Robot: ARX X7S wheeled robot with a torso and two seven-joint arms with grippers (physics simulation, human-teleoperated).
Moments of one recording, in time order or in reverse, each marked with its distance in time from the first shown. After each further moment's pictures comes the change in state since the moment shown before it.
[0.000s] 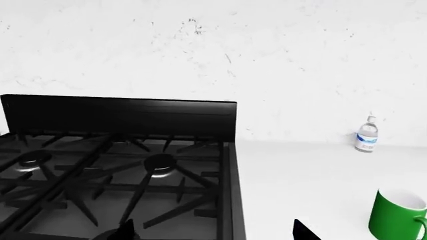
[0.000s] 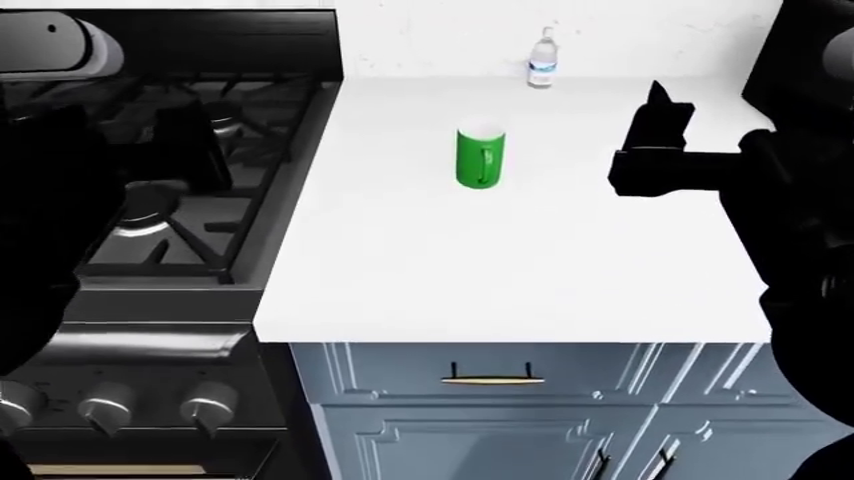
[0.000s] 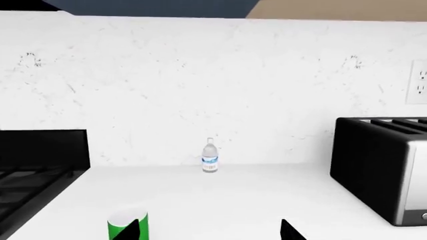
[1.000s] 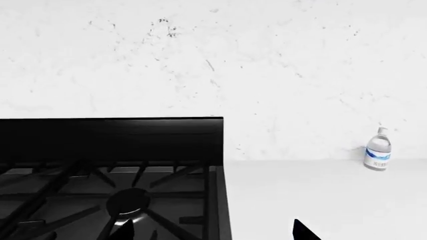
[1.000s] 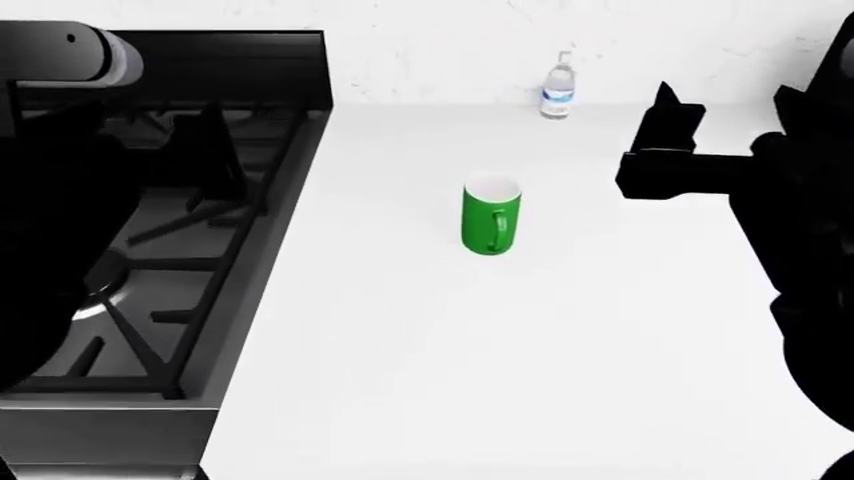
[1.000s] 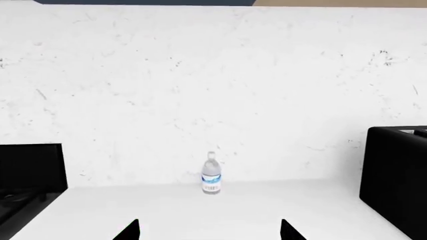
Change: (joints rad) left arm 0.012 -0.039 0.063 0.023 -0.051 0.065 0.004; right arm -0.007 0.055 -0.024 0.009 0.116 -0.063 0.092
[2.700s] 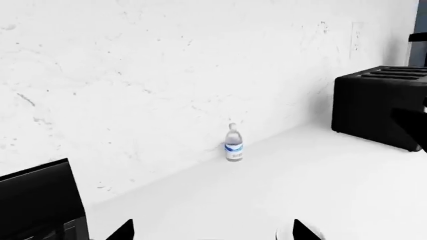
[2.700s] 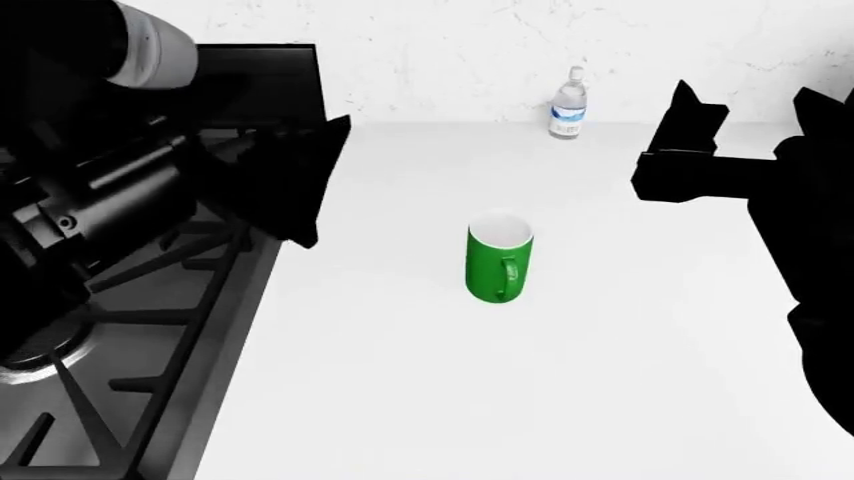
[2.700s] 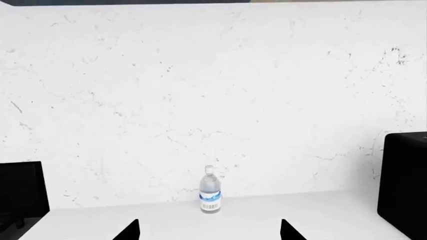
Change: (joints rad) left arm -0.174 -0.048 0.109 -0.050 -0.289 -0.010 0.283; right arm -0.031 0.073 -0.022 -0.019 0.073 -0.106 0.051
